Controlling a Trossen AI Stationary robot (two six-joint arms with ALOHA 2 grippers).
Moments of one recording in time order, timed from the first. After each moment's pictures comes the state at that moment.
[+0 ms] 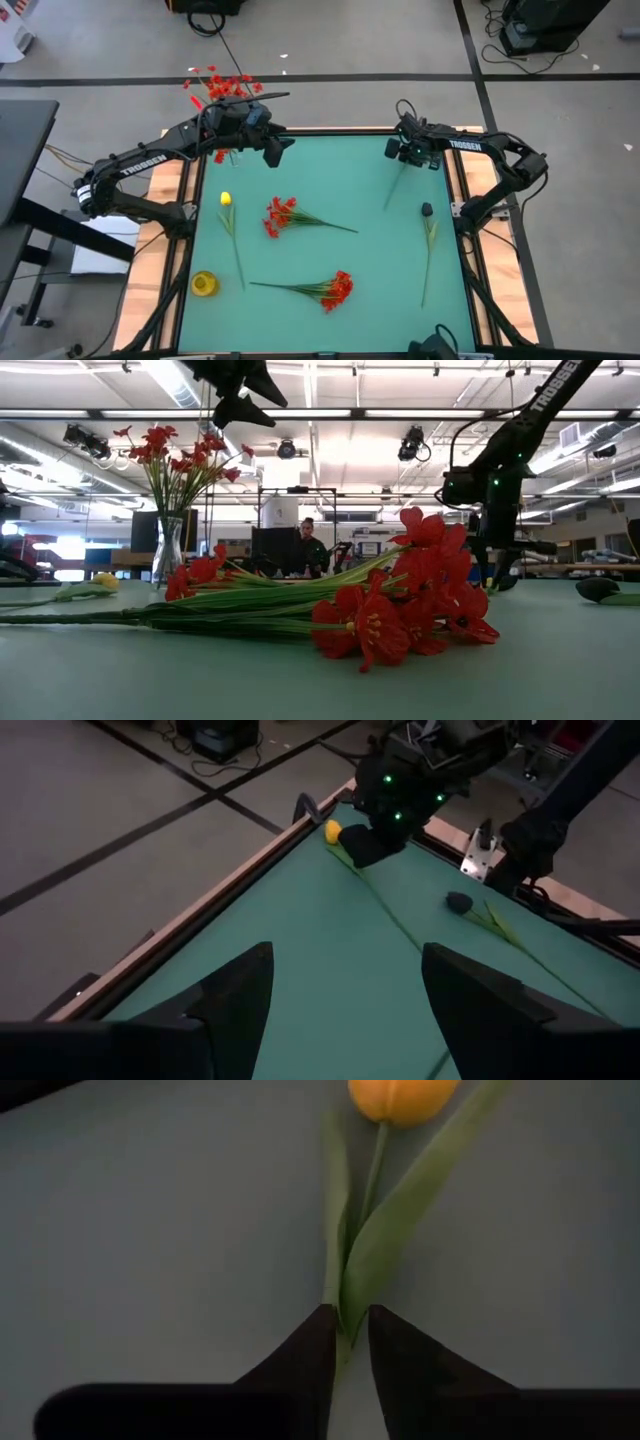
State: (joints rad) left arm 0.46 1.23 1.25 -0.47 0.04 -0.25; right arm -0.90 1.55 0.80 -0.54 0.10 0.98
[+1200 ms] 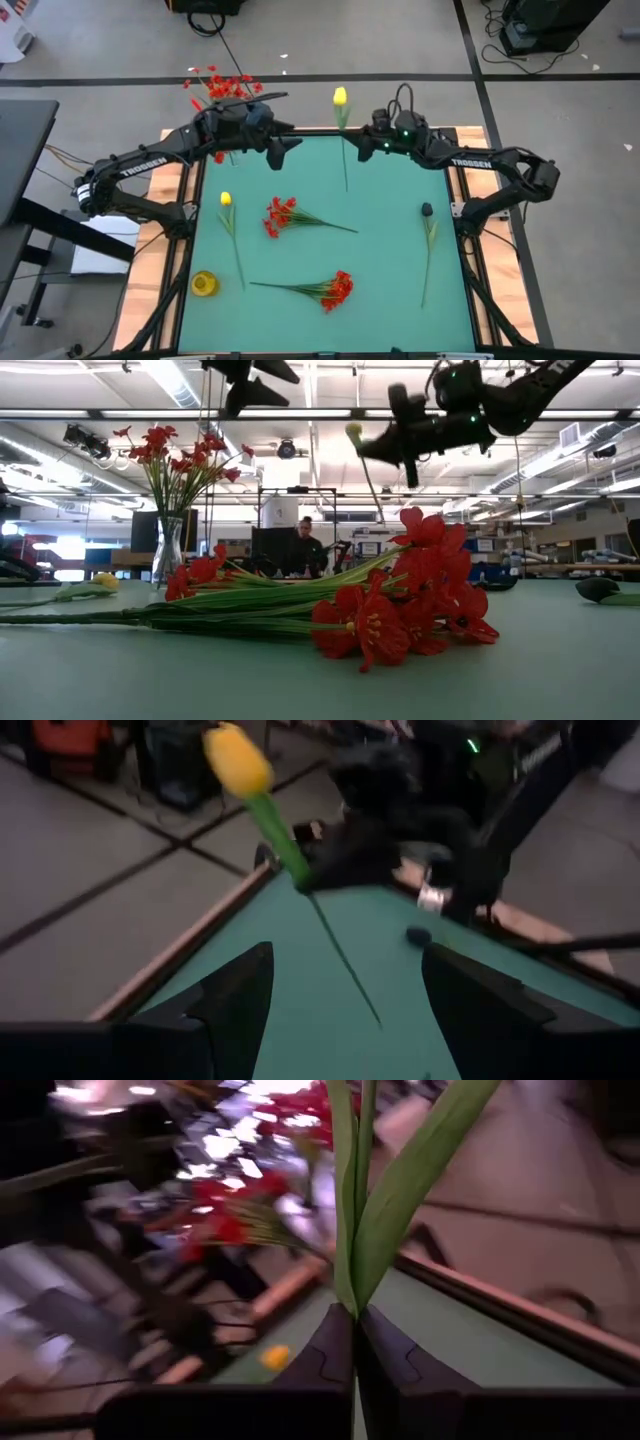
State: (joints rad) left arm 0.41 1.23 1.25 -0.32 0.06 -0.22; right arm -0.57 1.41 0.80 0.53 -0.27 0.53
